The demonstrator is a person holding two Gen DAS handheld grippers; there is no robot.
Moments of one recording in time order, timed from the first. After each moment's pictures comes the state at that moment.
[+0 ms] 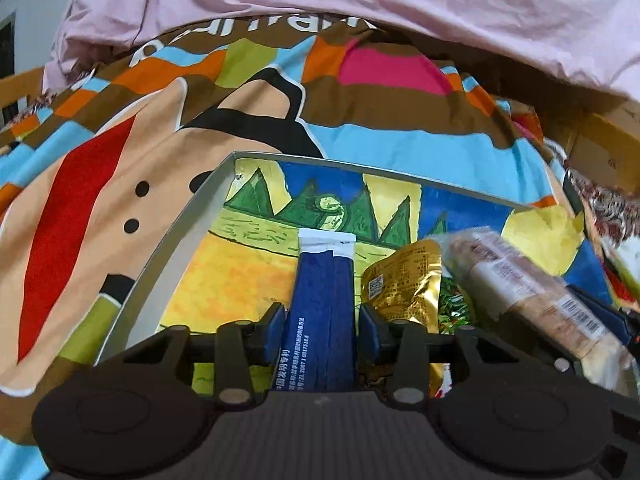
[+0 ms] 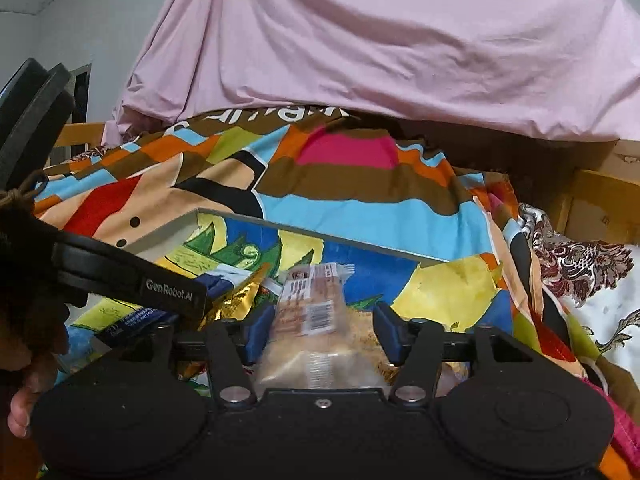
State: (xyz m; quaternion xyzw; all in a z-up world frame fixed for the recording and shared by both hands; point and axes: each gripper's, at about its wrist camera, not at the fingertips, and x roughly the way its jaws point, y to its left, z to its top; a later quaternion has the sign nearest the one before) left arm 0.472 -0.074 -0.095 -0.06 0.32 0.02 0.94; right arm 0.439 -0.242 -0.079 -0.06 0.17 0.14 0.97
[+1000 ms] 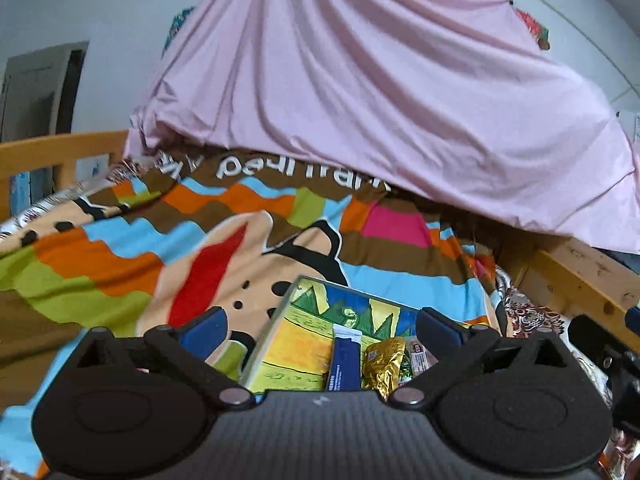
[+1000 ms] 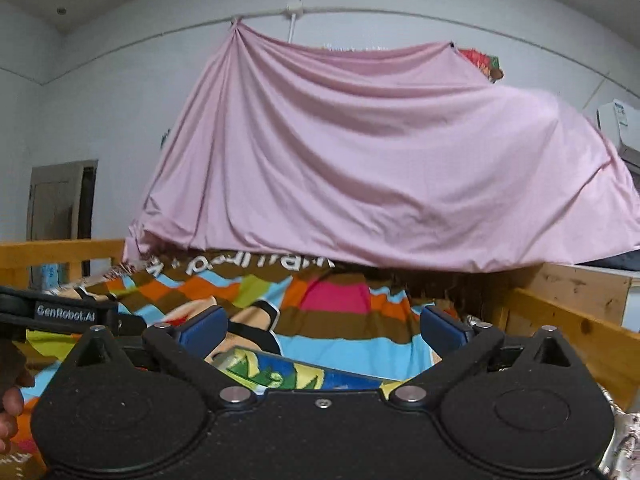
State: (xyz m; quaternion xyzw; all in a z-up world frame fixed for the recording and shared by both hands) left arm 0.297 -0.014 0.023 -0.13 0.17 0.03 0.98; right arm 0.269 -0.254 0.067 -0.03 0.03 0.12 0.99
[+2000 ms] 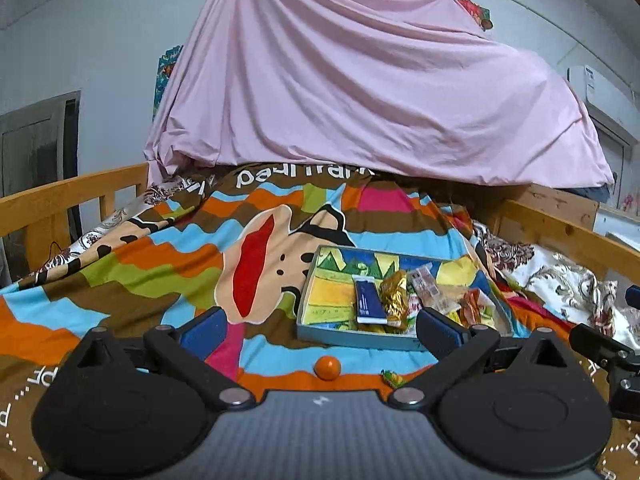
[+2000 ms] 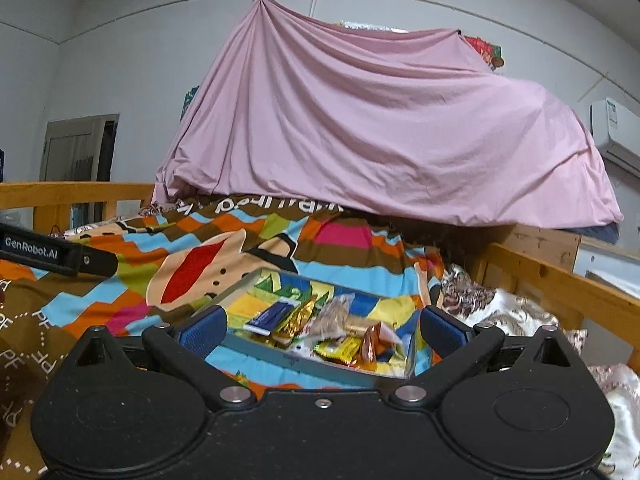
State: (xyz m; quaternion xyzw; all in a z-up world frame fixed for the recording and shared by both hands) left arm 0.141 0.005 0.014 -0.04 0.17 0.01 0.98; right arm 0.116 -0.251 0.024 -0.07 0.09 0.11 0.99
